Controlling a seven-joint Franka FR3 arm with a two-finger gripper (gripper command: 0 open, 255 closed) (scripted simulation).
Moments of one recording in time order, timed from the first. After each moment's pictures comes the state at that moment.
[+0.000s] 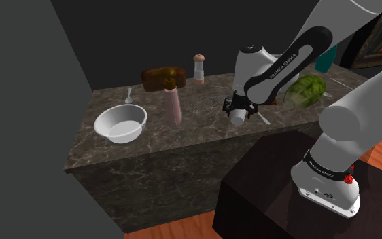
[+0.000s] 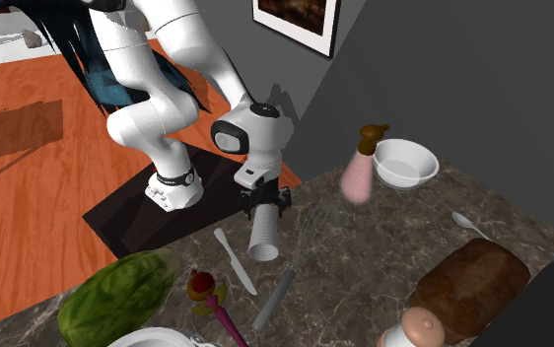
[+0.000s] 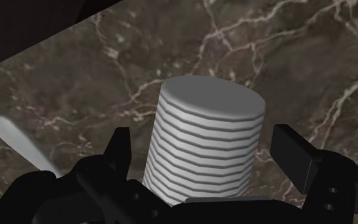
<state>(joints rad) -0.44 -0.26 0.49 -2.87 -0.09 2.69 1.08</state>
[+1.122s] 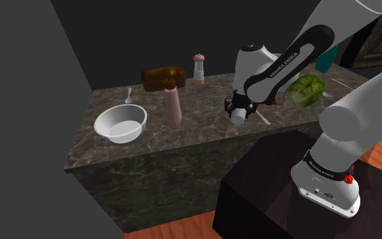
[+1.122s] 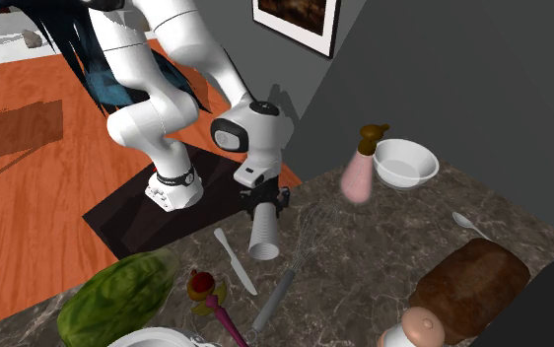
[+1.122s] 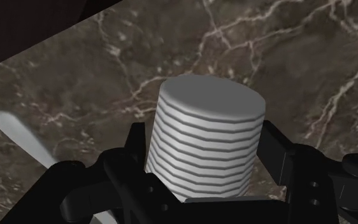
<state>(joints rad) -0.43 -0.28 0.48 -2.87 -0.07 2.67 1.07</state>
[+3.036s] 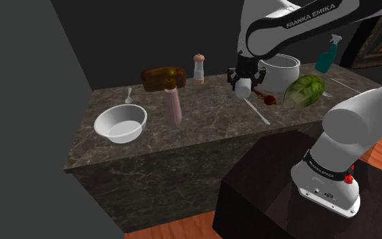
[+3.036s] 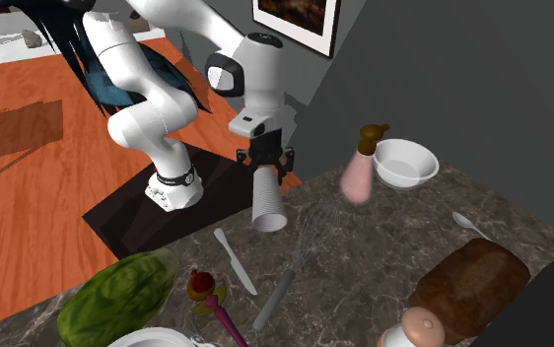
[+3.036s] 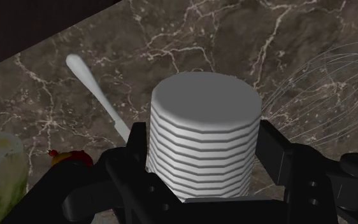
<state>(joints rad) -0.32 -0.60 0.36 -2.69 0.05 2.18 0.92</state>
